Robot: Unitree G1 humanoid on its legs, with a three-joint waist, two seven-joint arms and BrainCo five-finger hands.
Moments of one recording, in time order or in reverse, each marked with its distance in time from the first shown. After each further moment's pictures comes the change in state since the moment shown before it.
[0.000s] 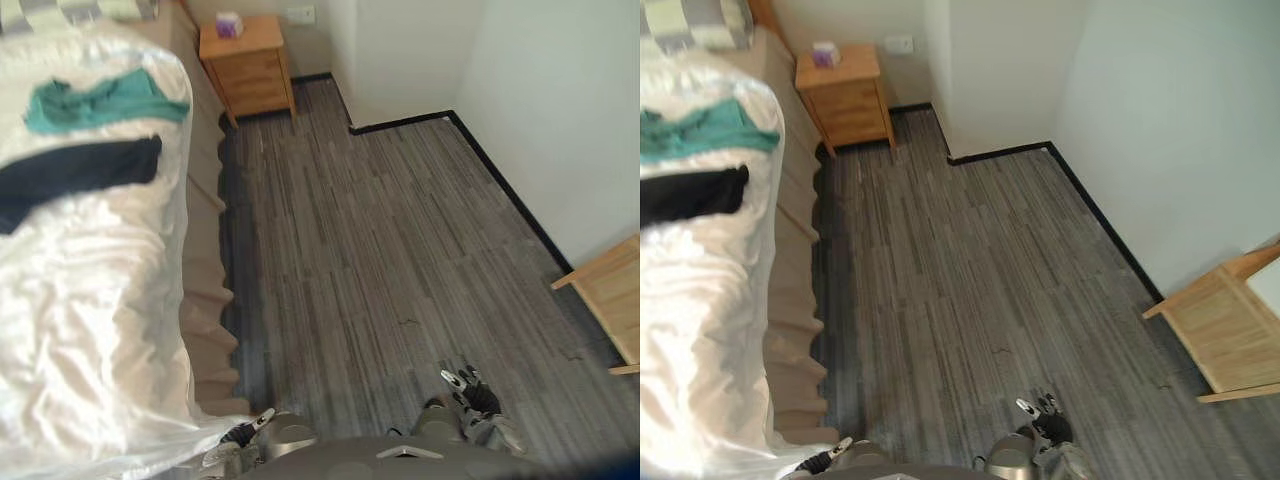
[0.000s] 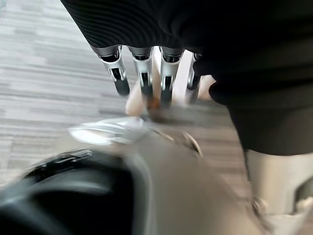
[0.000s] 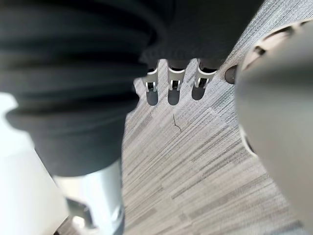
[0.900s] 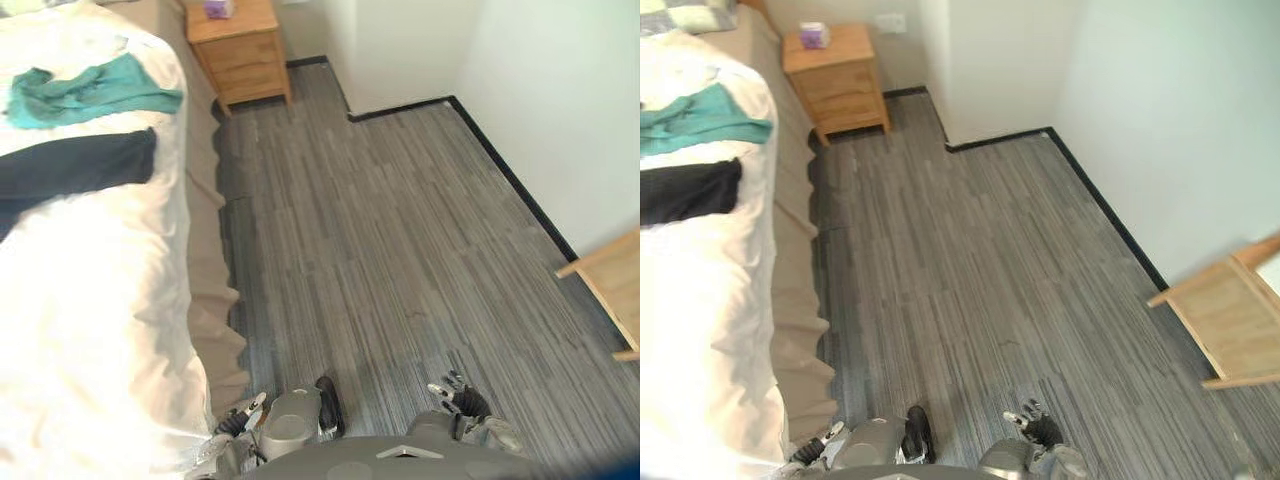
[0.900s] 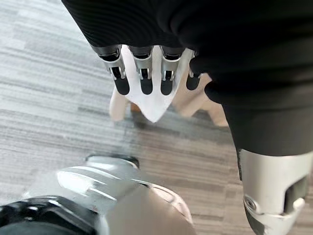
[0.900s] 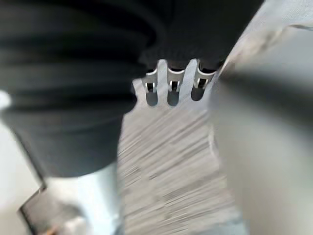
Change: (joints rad) left arm -0.042 0.062 0.056 -0.027 0.001 0.011 -0.038; right arm 0.009 0.014 -0.063 0.001 -0.066 0.049 0.049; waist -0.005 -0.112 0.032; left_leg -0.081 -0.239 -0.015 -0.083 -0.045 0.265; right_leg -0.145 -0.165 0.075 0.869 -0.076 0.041
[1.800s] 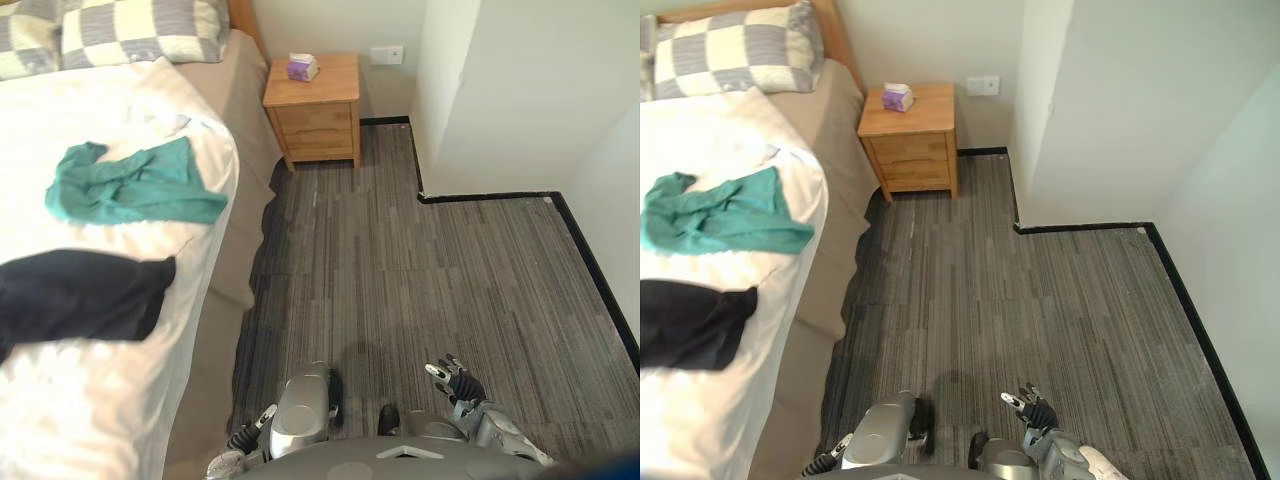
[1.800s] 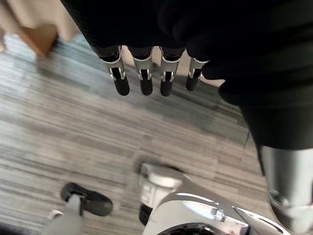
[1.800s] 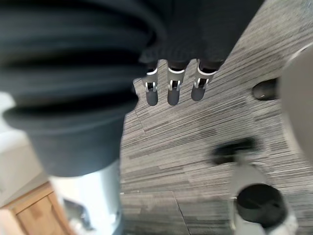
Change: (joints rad) left arm 0.054 -0.105 0.057 -0.012 0.122 -0.033 -0.043; right arm -0.042 0.011 0.066 -0.036 0.042 0.003 -0.001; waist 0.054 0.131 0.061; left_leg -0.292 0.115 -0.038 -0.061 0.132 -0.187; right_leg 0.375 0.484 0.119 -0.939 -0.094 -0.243
